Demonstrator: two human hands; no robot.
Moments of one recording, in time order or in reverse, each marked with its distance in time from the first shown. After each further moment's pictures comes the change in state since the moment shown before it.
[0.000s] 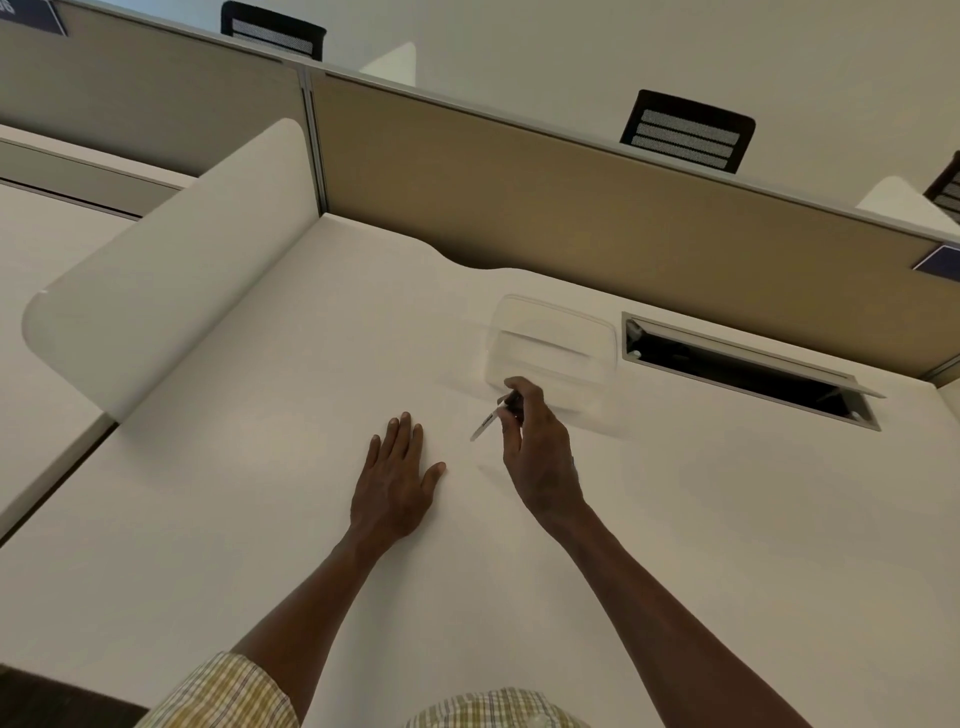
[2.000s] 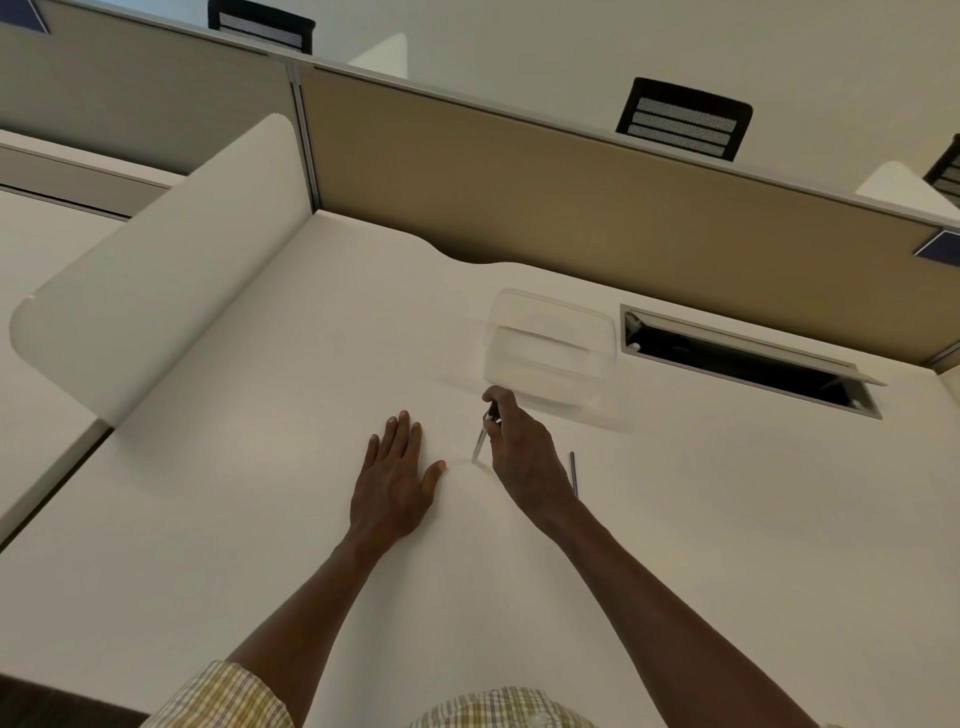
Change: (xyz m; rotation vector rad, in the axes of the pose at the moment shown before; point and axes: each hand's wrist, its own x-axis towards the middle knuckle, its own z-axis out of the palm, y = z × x) left_hand 0.000 -0.001 0.000 0.011 0.011 0.001; right_hand -0.004 0.013 0.022 -0.120 -0.207 0.014
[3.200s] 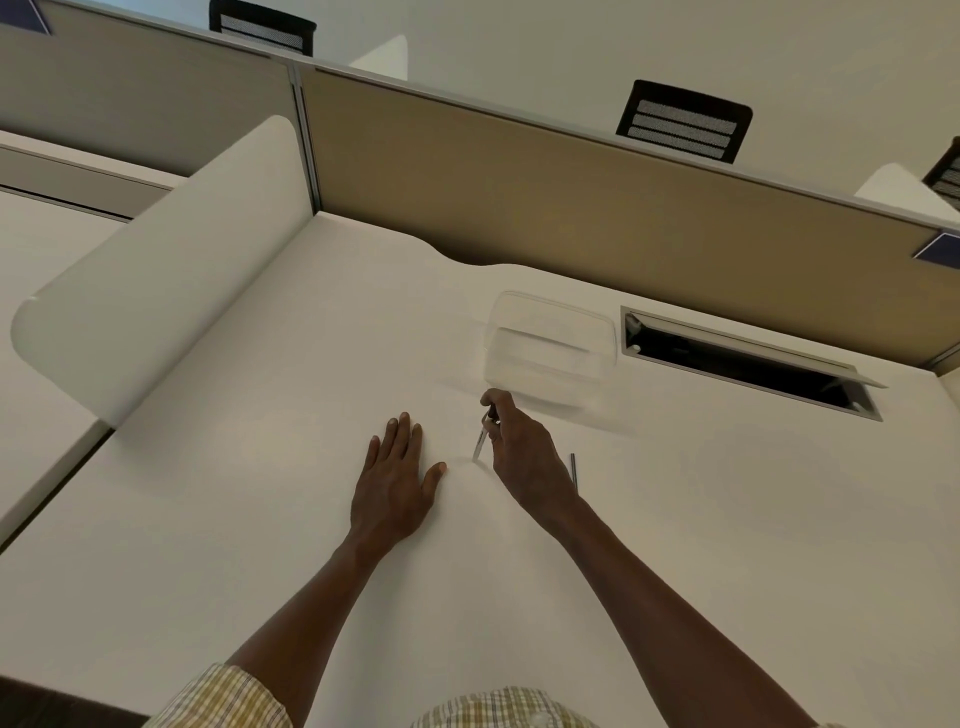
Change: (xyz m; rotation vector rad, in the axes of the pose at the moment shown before) left_hand 0.000 0.000 0.000 -0.006 0.012 0.007; right_hand 0.003 0.001 -0.003 0.018 -0.045 0.000
